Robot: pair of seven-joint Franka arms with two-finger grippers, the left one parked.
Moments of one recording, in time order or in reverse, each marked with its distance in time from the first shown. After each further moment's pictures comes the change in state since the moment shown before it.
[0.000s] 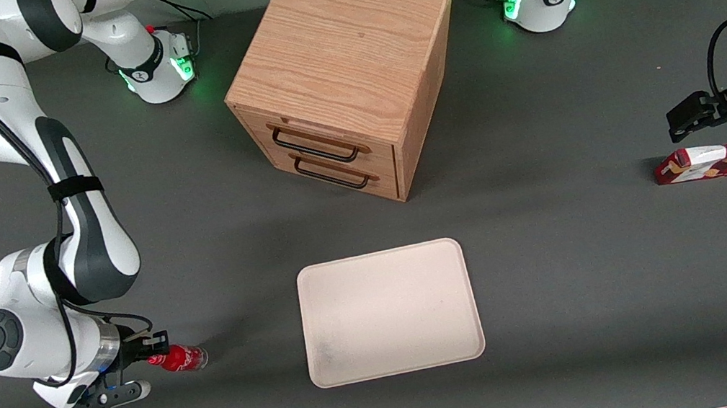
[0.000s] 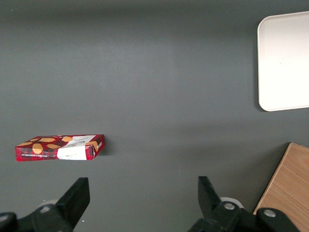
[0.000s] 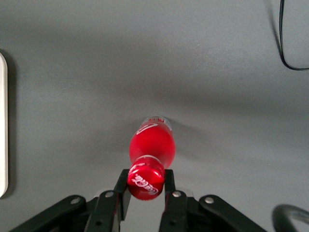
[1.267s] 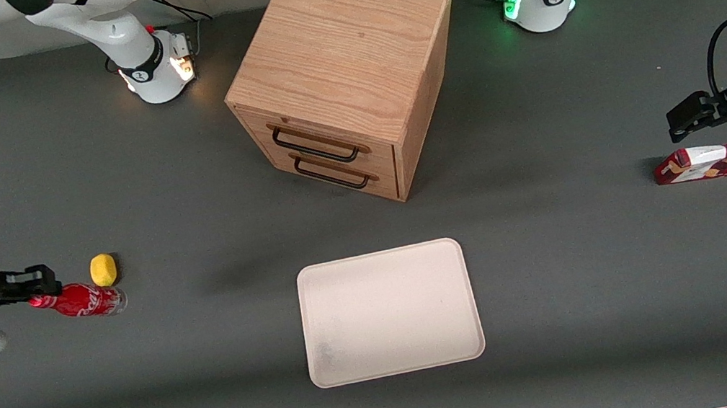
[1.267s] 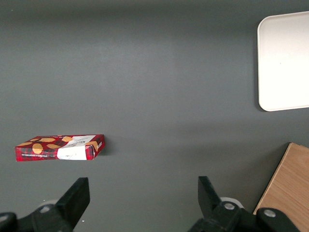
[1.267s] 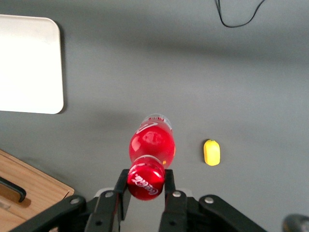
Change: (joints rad) arm -0.028 -0.196 -0.005 0.367 -0.006 -0.668 0.000
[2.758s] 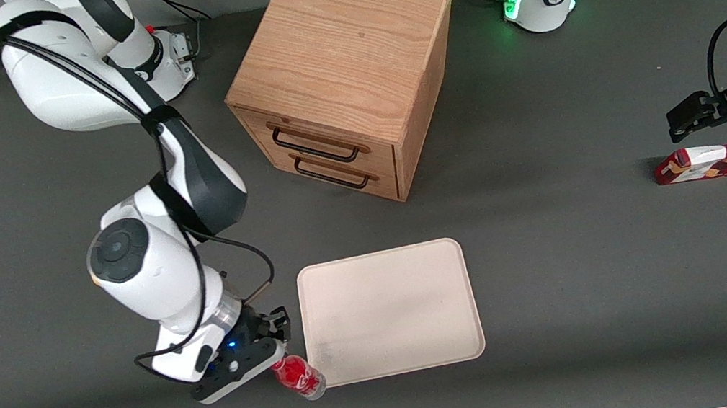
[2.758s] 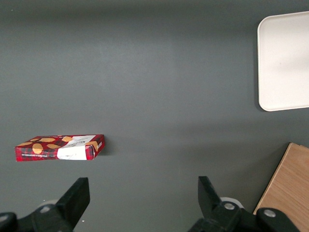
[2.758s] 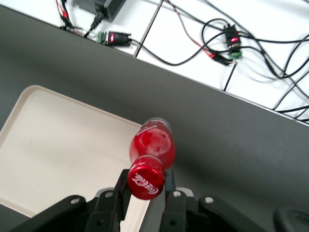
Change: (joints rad) arm 0.245 0.338 0.156 -0.003 -0.108 0.752 0.073
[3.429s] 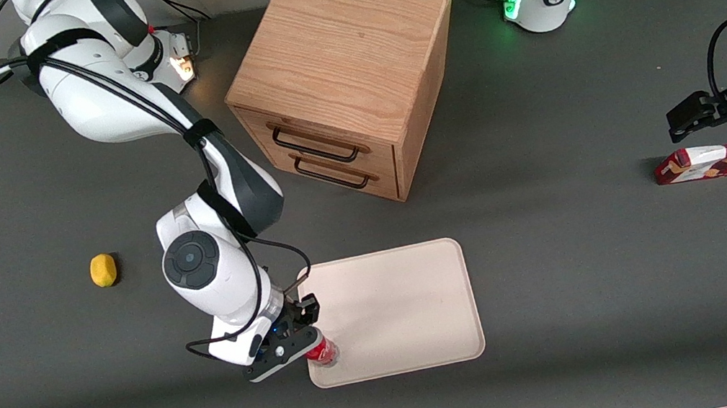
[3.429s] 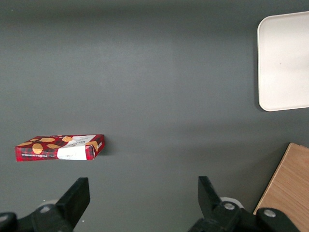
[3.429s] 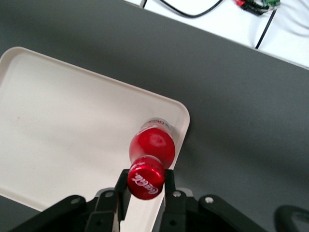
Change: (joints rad) arm 0.036 0.041 0.000 -0.069 -0.008 -0.007 0.073
